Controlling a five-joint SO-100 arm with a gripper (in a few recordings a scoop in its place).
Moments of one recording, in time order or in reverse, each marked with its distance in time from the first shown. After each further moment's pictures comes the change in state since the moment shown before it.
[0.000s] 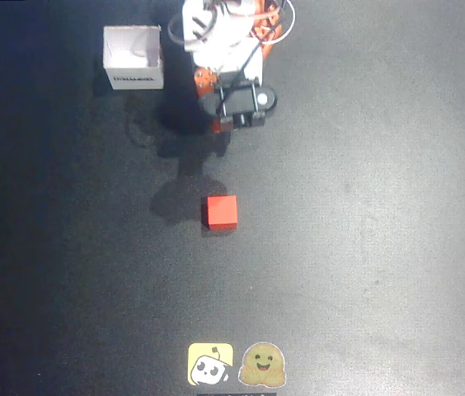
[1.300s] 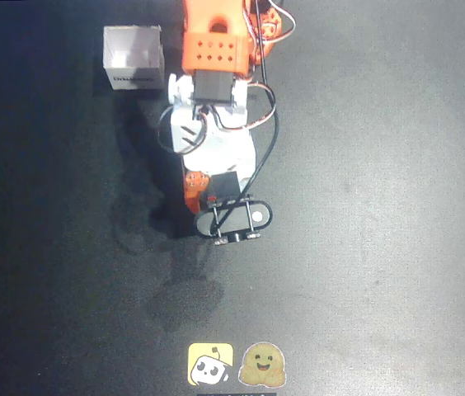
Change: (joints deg) arm -0.2 -73.1 -34.4 -28.6 -2.6
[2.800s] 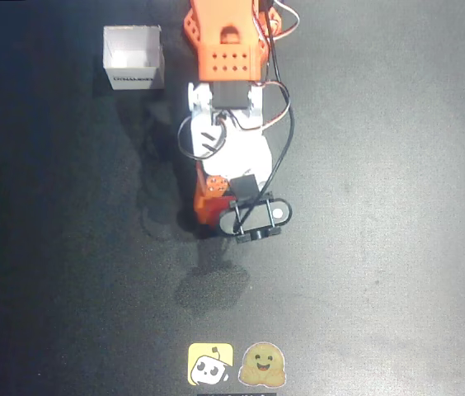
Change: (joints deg) arm -5.1 -1.8 12.3 -17.5 2.6
